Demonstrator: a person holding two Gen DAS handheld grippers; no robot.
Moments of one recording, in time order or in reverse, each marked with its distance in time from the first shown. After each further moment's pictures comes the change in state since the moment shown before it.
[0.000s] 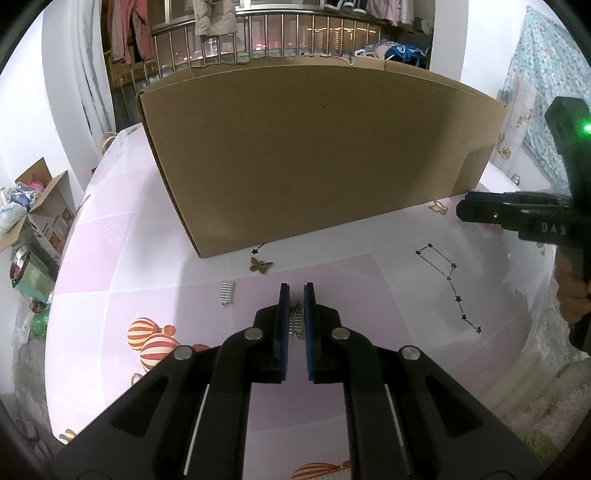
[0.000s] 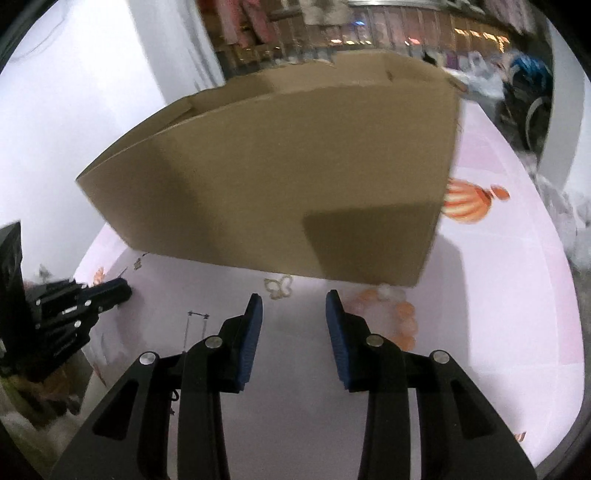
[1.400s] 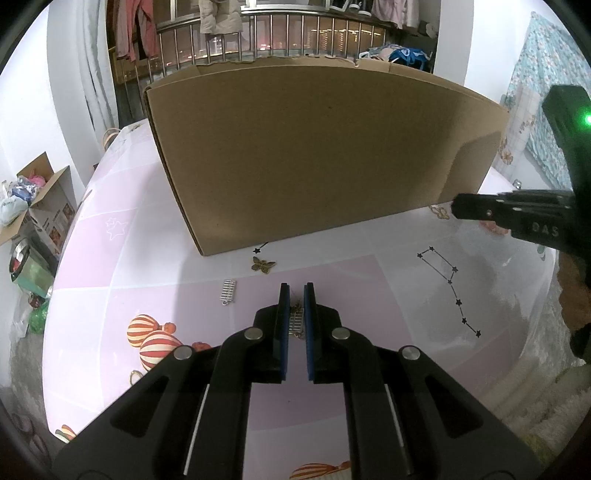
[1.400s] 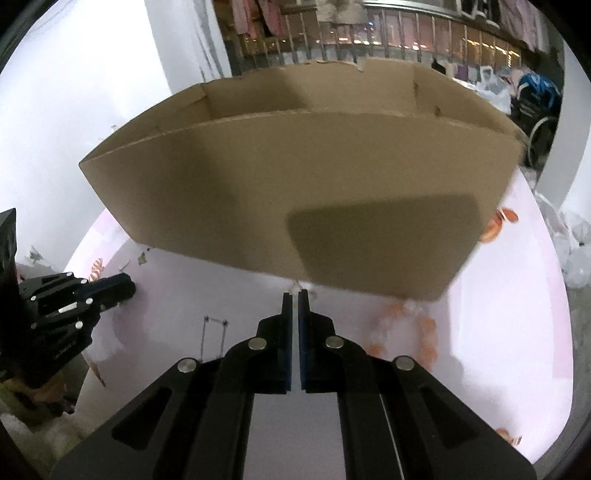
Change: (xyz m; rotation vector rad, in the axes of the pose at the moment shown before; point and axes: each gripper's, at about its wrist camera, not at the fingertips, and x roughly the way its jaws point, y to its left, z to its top) left arm 0.003 0.001 -0.001 -0.021 -0.004 -0.002; right arm 0.010 0.009 0.016 -0.027 0.042 -0.031
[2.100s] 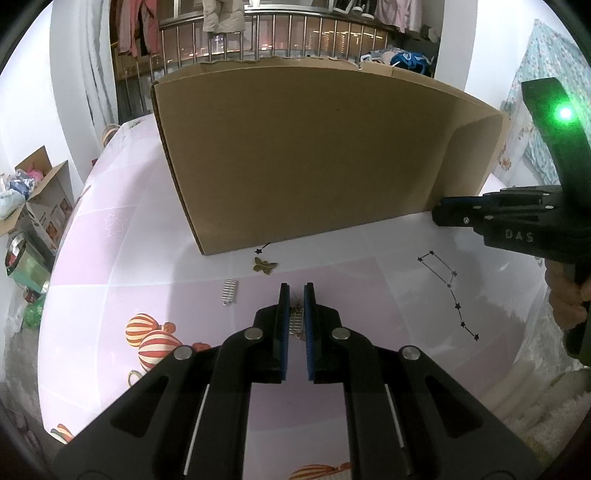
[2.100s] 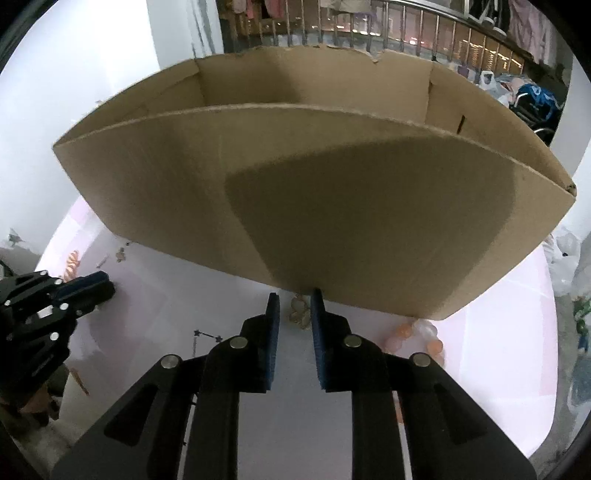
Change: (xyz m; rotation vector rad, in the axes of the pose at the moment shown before) left arm 0.001 0.007 -0.001 -0.024 -0.005 -0.018; right arm 0.021 0.020 0.020 -0.015 0.090 -0.116
